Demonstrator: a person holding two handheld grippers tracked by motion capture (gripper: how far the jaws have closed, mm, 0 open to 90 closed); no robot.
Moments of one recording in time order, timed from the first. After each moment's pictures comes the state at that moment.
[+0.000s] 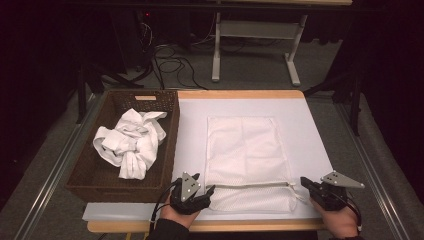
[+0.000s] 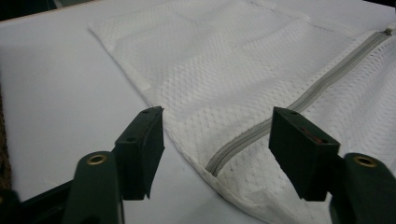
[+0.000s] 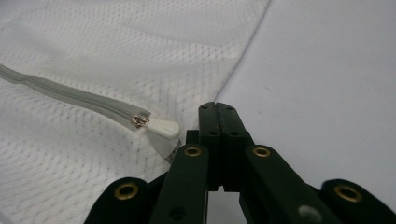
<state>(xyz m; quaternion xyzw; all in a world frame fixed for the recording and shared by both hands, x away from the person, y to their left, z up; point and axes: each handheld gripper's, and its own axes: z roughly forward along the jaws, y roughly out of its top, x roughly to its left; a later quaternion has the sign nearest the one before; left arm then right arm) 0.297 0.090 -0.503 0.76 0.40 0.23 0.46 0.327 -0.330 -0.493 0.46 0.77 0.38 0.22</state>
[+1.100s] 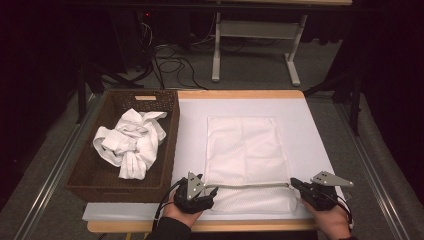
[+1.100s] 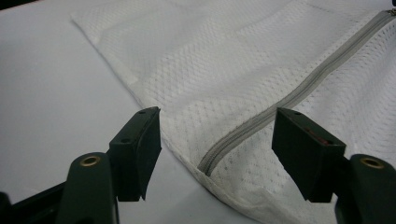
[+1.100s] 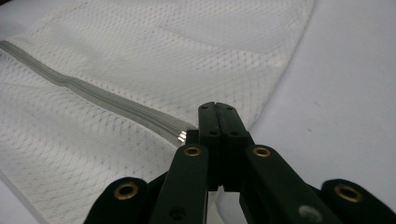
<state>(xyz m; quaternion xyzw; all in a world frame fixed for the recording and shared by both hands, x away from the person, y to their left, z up) 0.302 0.081 -0.508 0.78 0.38 0.22 0.44 0.327 -0.306 -0.493 0.43 0.79 0.39 0.20</state>
